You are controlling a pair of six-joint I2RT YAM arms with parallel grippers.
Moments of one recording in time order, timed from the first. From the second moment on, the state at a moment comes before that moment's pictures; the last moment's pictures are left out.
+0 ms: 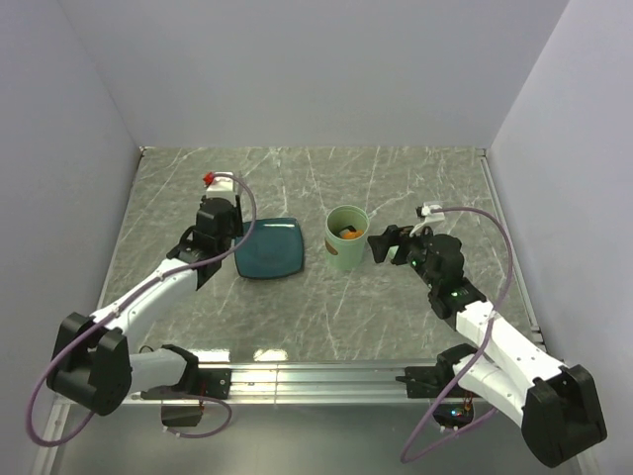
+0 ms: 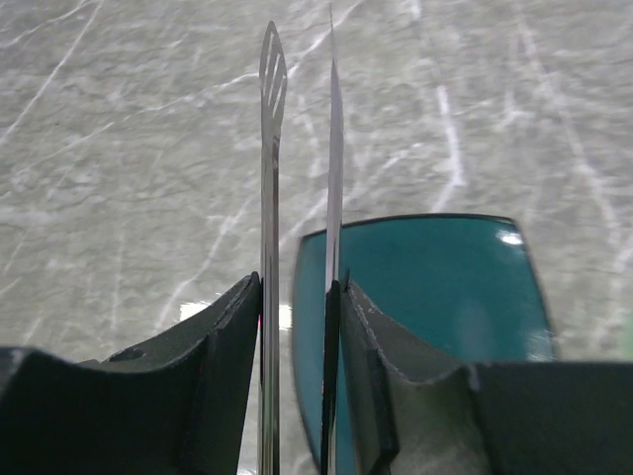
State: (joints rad) left arm -0.43 1.19 0.76 0.03 -0.42 -0.19; right arm 0.37 0.89 0.42 0.27 -0.06 0.31
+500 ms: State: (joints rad) left arm -0.23 1.42 0.74 0.18 -0.40 -0.11; right arm 0.37 0.96 0.42 0.33 -0.13 0.31
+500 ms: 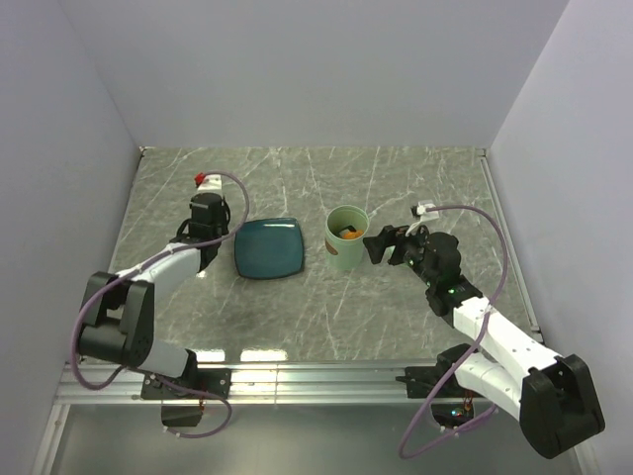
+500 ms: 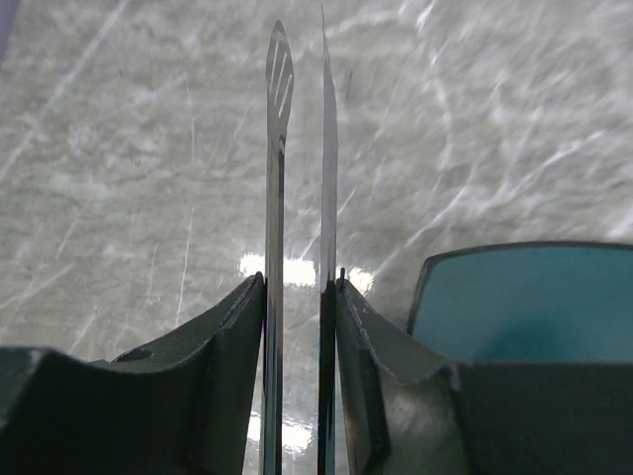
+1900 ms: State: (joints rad) left arm -0.22 1.66 0.99 -0.21 -0.58 -0.23; right arm 0.36 0.94 0.42 0.33 -0.13 0.31
